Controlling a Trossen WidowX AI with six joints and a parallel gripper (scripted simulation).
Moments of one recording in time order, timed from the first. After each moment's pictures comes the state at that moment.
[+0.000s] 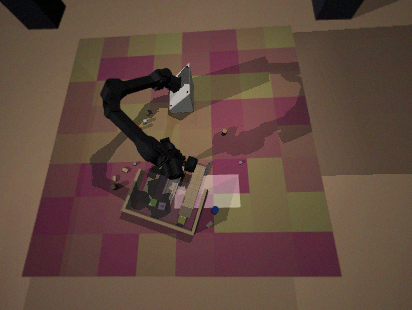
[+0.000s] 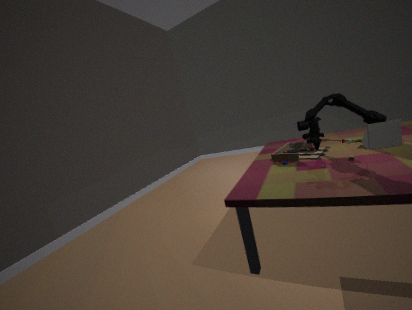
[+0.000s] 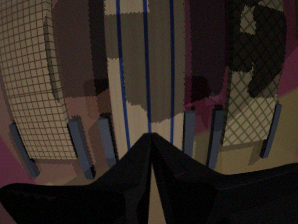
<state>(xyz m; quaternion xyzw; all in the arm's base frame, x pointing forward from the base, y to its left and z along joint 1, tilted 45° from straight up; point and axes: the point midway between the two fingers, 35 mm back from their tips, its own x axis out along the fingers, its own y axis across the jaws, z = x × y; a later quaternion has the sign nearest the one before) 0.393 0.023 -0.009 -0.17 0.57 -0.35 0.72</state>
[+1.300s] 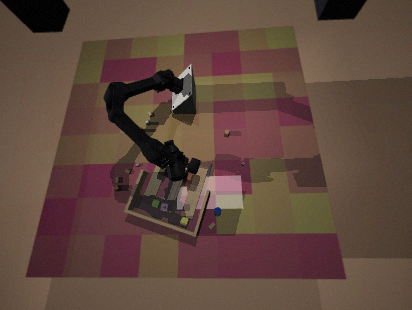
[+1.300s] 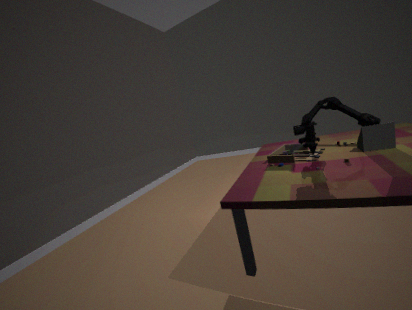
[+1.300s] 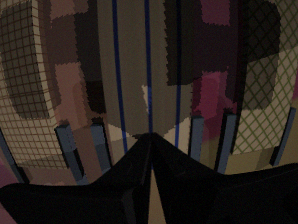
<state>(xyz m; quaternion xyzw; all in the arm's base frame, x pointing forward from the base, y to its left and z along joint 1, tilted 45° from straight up) 0.393 0.012 -0.022 -0.17 0.57 -0.35 0.72</state>
